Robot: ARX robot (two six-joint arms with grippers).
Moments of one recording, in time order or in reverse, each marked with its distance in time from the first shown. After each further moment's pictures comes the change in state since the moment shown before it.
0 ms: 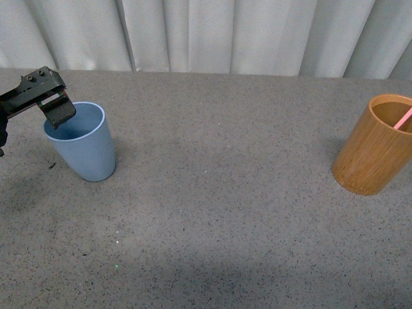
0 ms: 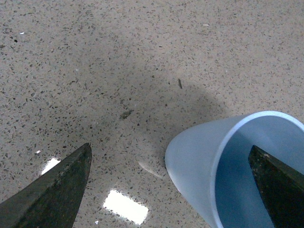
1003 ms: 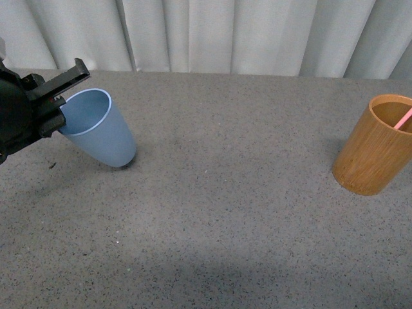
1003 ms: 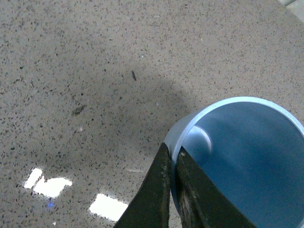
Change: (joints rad) left arm -0.068 -0.018 -0.006 0.061 0.058 -0.012; right arm 0.000 0.000 0.000 0.000 0.000 0.000
